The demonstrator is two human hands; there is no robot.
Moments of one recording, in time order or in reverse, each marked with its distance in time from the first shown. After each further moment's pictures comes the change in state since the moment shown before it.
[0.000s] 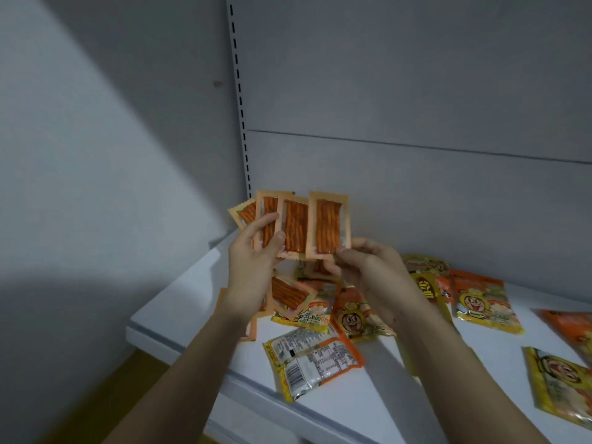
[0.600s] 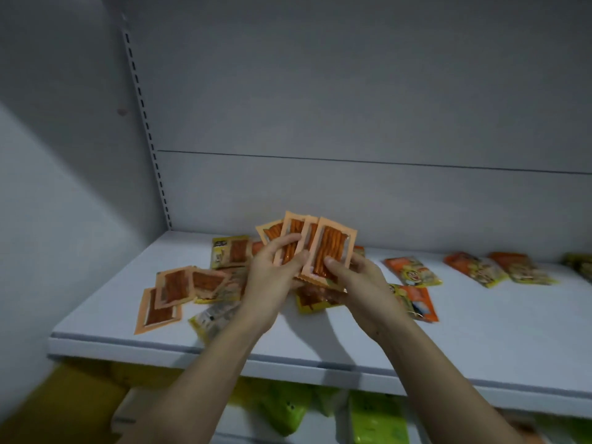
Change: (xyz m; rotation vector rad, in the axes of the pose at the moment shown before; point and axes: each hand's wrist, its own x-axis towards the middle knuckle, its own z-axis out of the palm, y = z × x) left_hand -0.133 0.066 0.106 -0.145 -0.383 -0.215; right_hand -0.158 -0.025 -0.078 -0.089 0.248 -0.150
